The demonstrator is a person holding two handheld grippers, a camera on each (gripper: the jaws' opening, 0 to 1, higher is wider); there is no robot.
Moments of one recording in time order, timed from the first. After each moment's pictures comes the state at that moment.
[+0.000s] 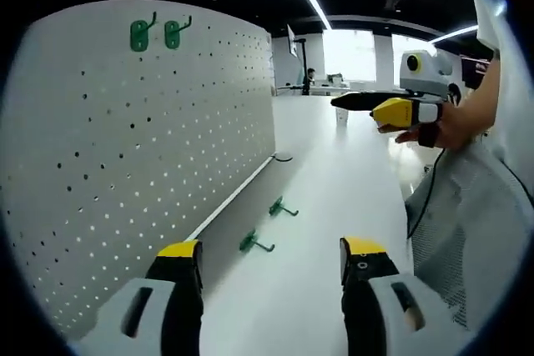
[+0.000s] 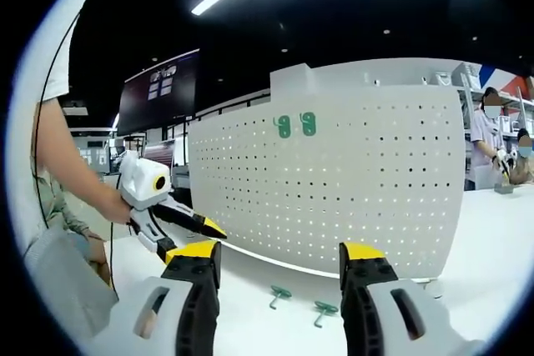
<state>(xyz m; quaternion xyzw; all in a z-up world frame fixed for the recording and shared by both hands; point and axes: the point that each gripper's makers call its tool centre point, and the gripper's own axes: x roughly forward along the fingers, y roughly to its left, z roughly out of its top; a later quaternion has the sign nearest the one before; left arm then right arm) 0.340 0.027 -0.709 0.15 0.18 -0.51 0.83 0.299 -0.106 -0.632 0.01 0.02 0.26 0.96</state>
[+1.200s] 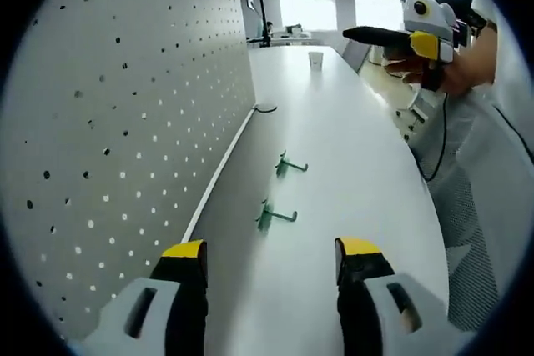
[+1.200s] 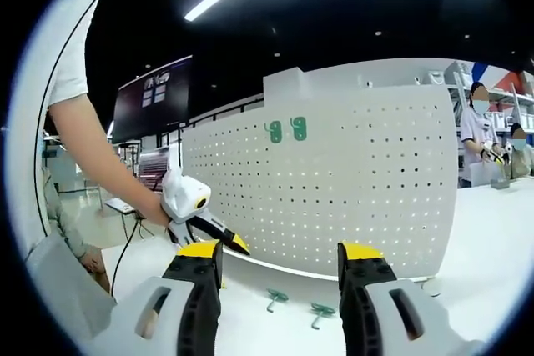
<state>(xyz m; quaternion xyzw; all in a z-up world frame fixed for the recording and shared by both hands) 0.389 0.019 -0.760 0.26 0.26 -0.57 0.73 0.301 -0.115 -0.626 0.02 0.01 0.25 0.97</state>
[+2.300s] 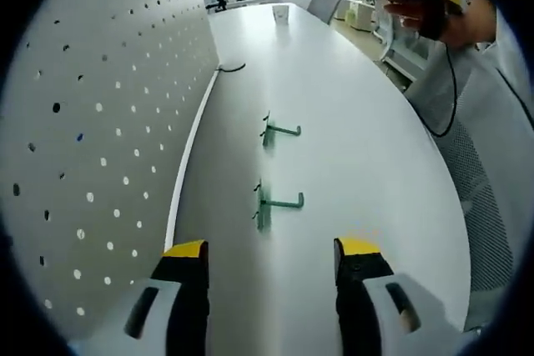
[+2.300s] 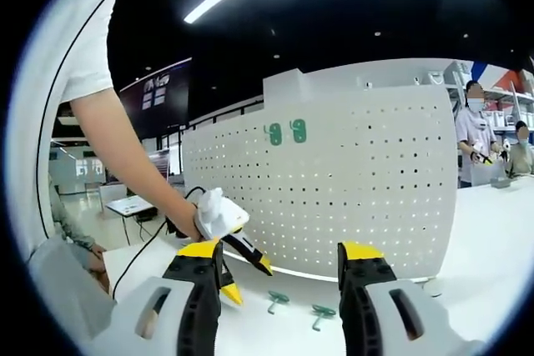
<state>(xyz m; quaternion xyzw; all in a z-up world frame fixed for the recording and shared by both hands) 0.402 -0.006 -0.810 0.36 0.31 -0.61 0.63 0.301 -0.116 -0.624 0.03 0.00 0.25 0.97</state>
